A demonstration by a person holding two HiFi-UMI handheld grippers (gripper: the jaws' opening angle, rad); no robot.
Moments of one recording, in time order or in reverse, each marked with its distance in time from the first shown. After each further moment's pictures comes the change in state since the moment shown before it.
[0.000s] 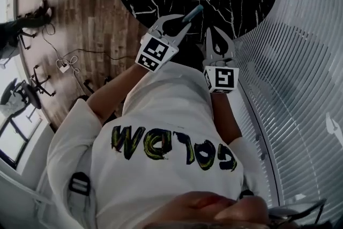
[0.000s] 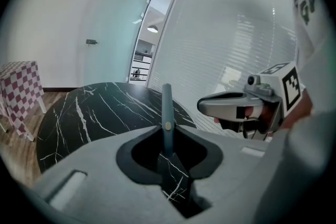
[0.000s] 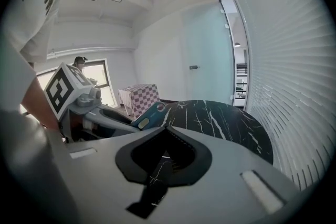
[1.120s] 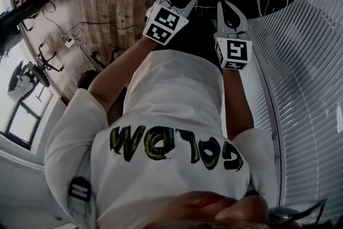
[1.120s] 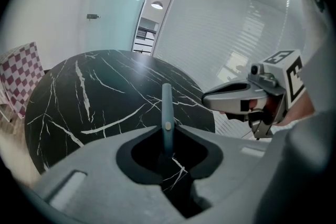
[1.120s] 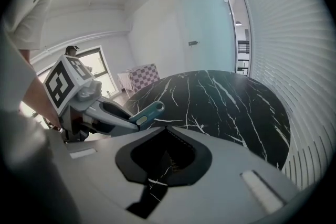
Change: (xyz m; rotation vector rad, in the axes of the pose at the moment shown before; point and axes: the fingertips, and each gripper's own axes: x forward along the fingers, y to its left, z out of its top) left arm 0.022 0.029 -0.098 -0.062 0.229 -0.005; right arm 0.037 0.013 -0.093 0.062 0.229 0.018
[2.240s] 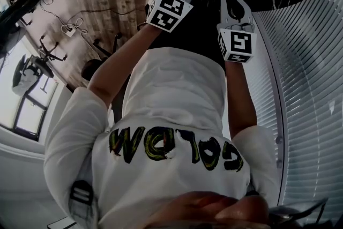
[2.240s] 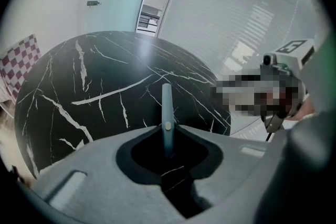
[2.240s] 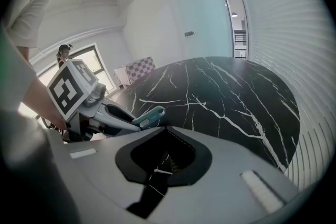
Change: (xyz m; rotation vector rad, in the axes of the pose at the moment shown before) left arm 0.027 0.023 -0.049 -0.027 0.128 0.024; right arm 0.021 0.006 -0.037 0.055 0.071 -0.011
